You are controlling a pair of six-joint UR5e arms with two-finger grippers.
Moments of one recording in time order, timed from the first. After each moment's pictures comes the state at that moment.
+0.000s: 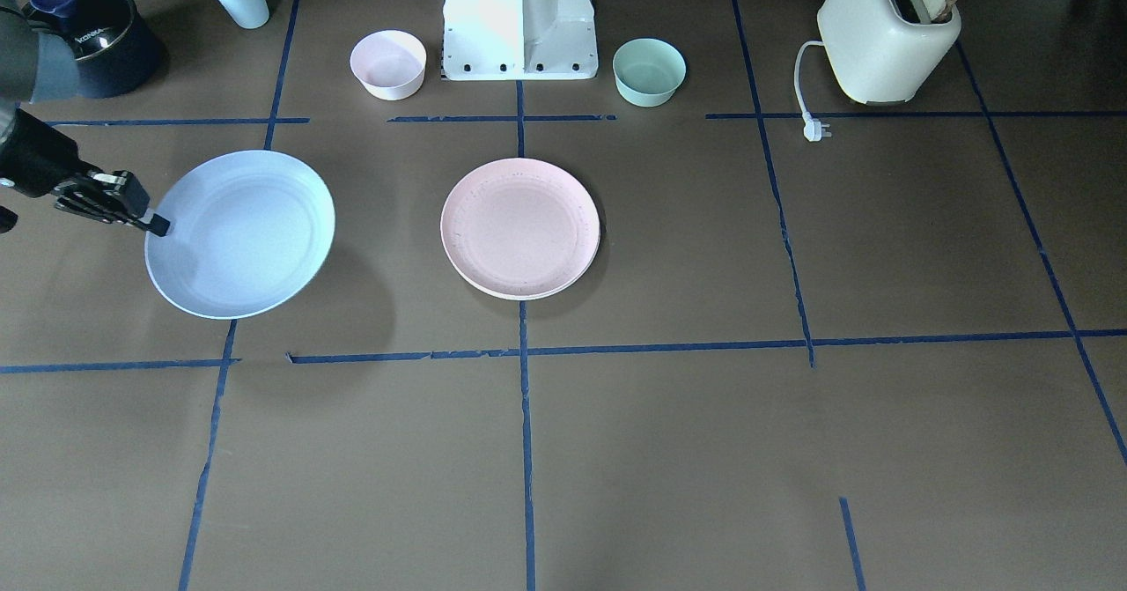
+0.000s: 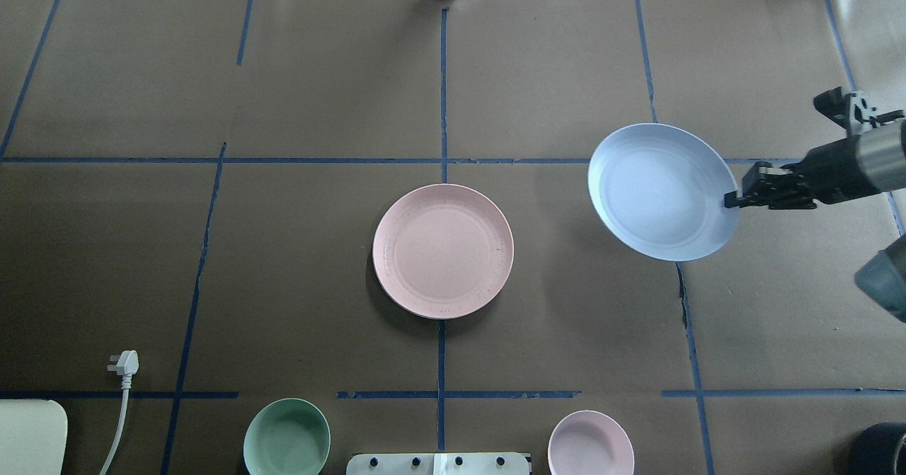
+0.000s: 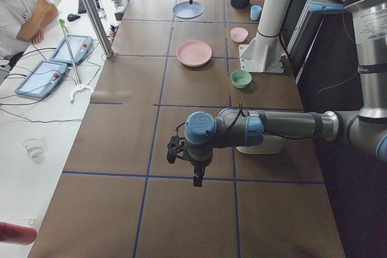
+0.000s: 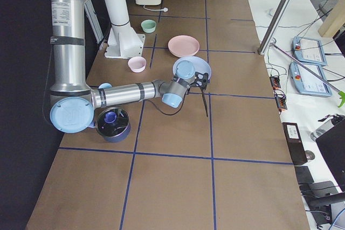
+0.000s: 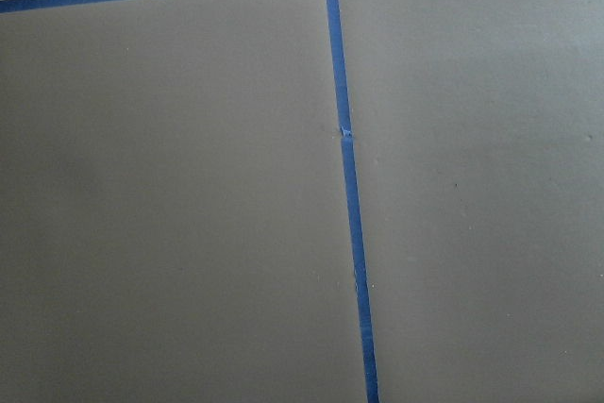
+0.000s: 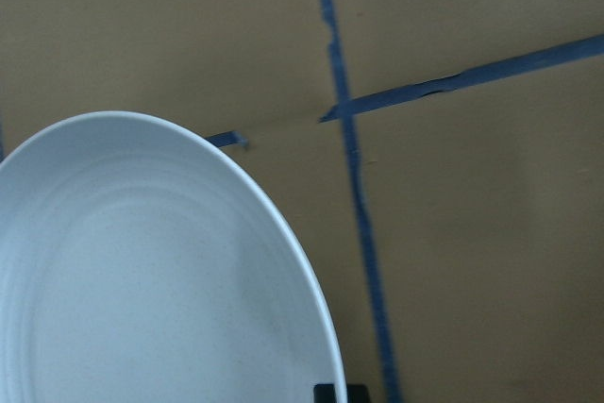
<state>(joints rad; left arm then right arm) -1.63 -1.30 -1.86 -1.47 -2.38 0.20 0.95 -1.54 1.70 -0.62 2.35 1.35</state>
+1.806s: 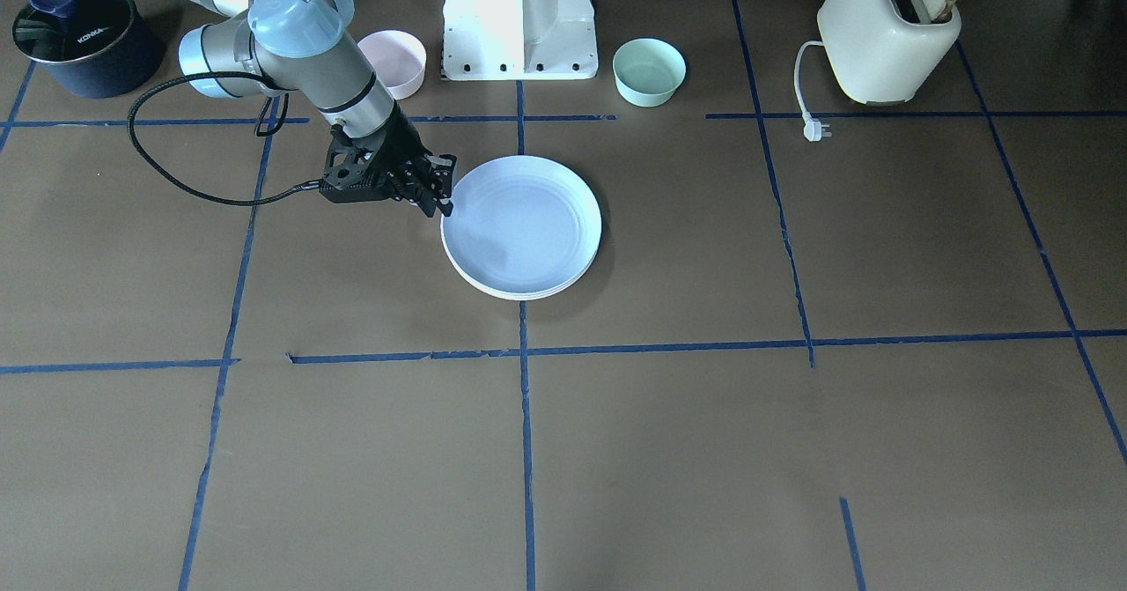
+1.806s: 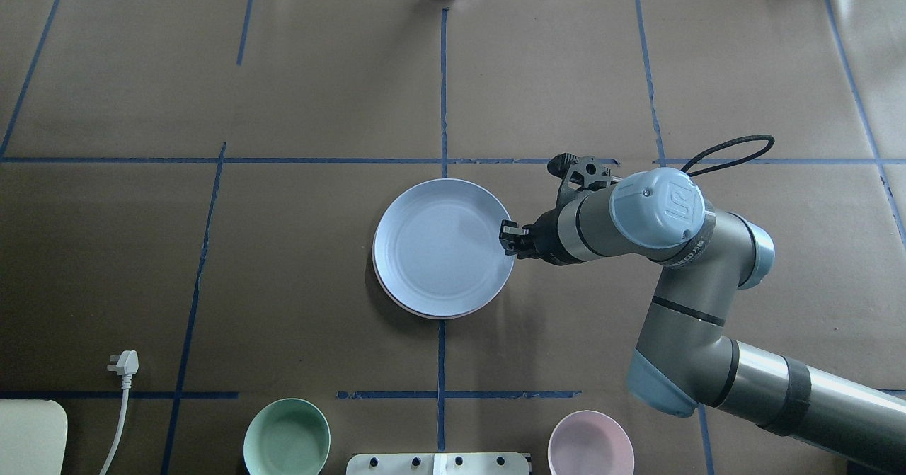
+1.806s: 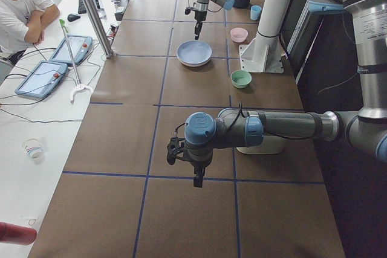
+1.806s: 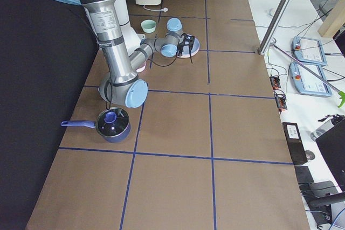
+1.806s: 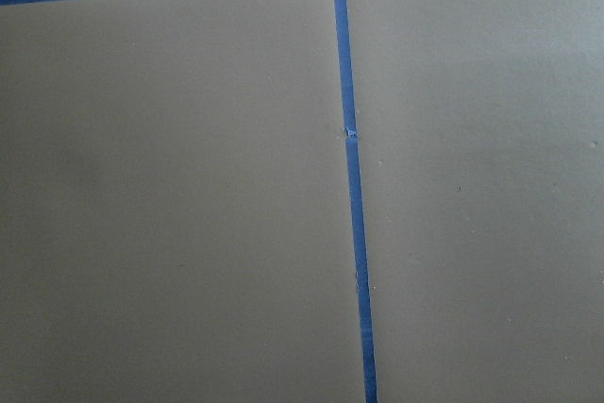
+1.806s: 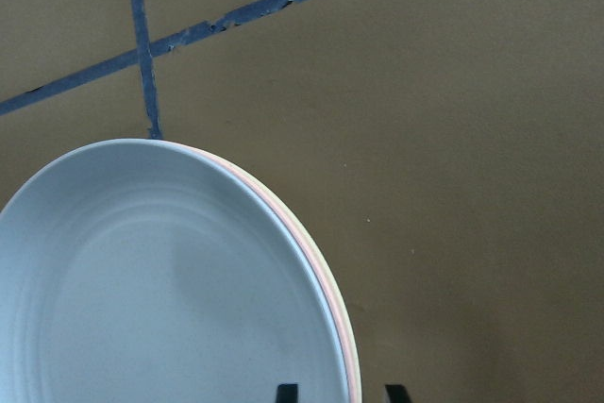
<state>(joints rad) -1.63 -1.30 -1.86 -1.47 -2.38 0.18 0.50 -1.16 1.75 -1.07 1.86 1.53</state>
